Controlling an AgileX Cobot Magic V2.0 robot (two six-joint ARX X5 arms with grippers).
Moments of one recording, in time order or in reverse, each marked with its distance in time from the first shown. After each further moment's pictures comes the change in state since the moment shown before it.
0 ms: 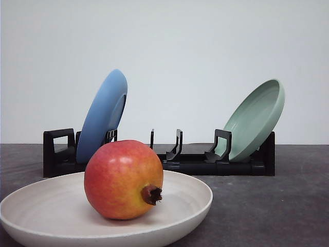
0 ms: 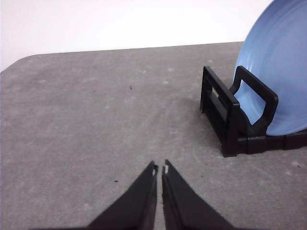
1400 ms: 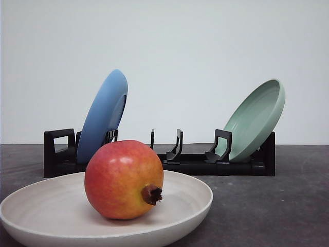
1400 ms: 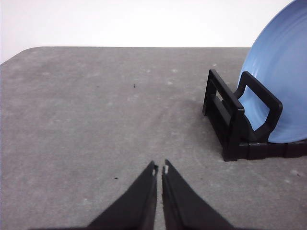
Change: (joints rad) left_arx 0.000 0.000 0.000 -0.001 -0.017 -0.065; right_arx -0.176 -0.003 -0.005 0.005 -0.016 -0.067
